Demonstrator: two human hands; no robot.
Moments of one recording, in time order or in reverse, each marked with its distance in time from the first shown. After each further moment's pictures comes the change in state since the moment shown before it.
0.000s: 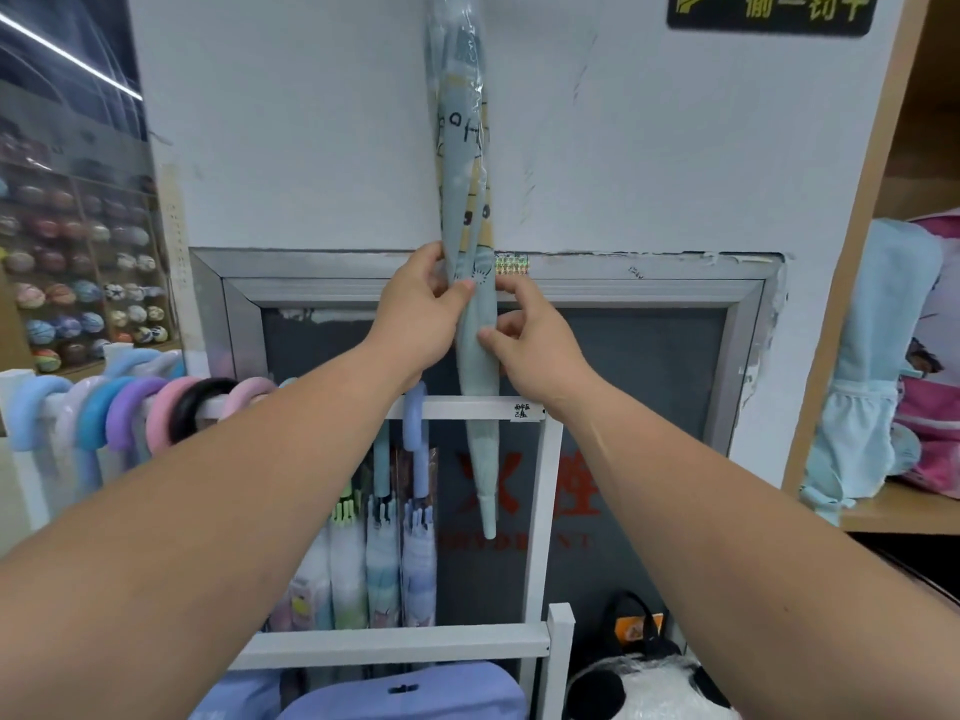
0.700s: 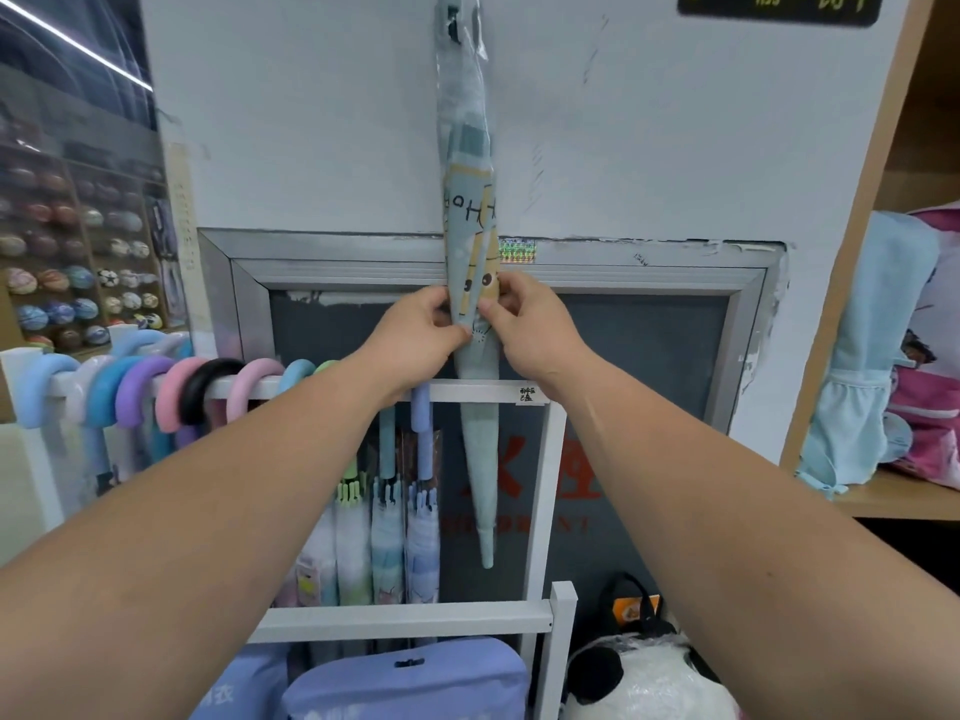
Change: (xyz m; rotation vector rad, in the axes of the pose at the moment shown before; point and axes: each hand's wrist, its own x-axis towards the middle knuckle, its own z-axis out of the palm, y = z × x) left_hand -0.020 -0.030 -0.015 0.114 -0.180 -0.109; right_hand 0.000 -0.011 0.011 -0.014 0.045 0.039
